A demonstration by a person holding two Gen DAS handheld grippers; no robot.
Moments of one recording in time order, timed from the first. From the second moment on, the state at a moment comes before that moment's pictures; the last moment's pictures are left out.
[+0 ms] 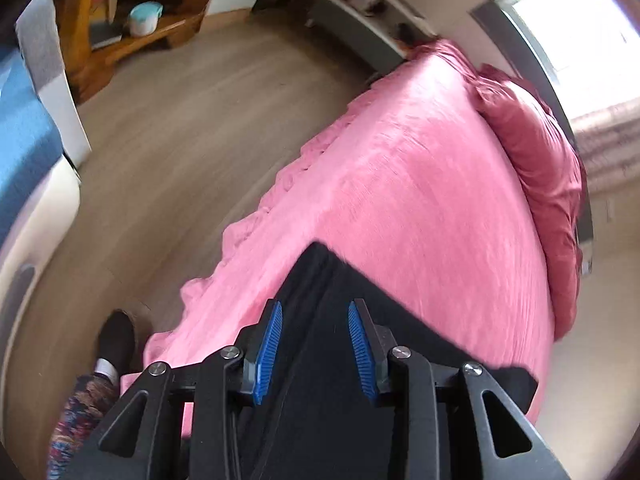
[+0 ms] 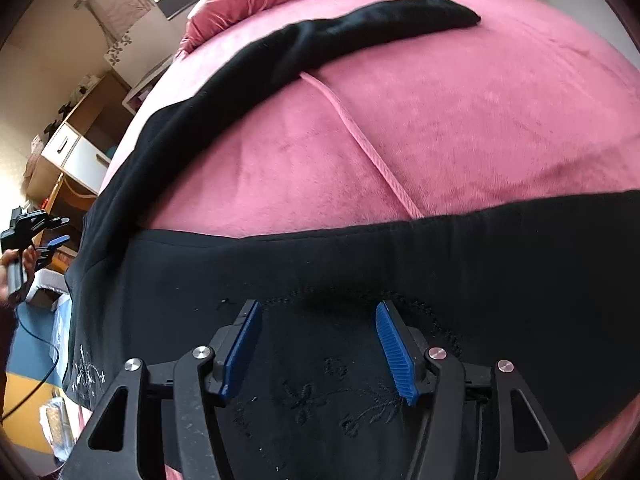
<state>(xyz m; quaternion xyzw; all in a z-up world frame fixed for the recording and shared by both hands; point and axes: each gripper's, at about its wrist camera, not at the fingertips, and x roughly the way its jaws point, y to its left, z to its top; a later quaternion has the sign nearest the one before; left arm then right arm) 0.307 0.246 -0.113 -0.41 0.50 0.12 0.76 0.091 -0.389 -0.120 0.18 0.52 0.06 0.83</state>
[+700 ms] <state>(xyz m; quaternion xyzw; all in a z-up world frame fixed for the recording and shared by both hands) 0.313 0.202 -0.057 -0.33 0.43 0.04 0.84 0.103 -0.373 -0.129 0.17 0.54 0.05 0.82</state>
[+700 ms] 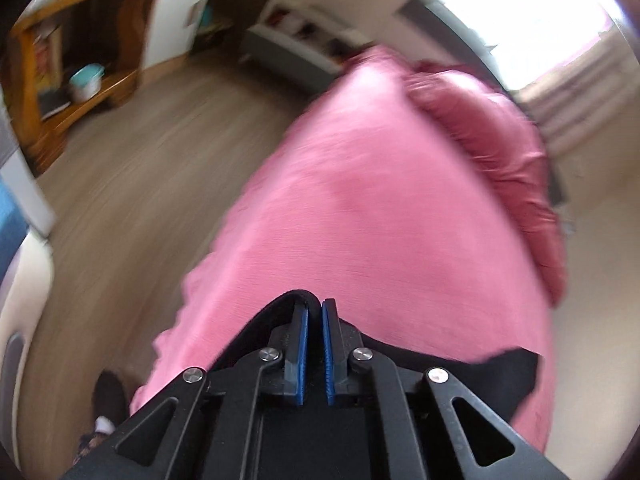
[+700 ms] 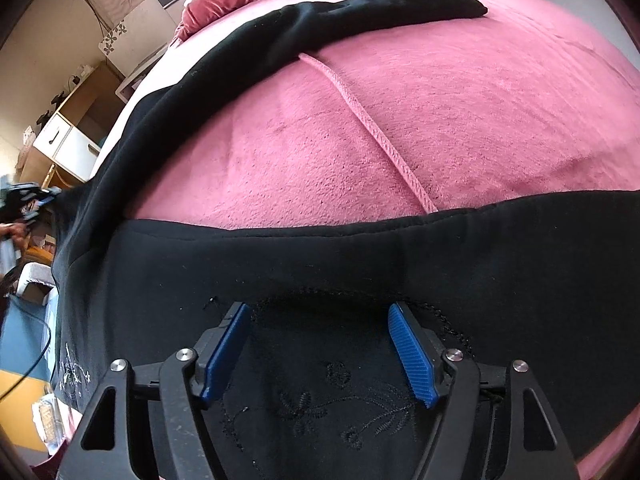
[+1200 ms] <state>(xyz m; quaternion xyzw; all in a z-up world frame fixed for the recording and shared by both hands) 0.091 0.118 0.028 -0.28 0.33 -0.24 0.87 0.149 -0.369 -0.069 0.17 0.49 0.08 0.85</state>
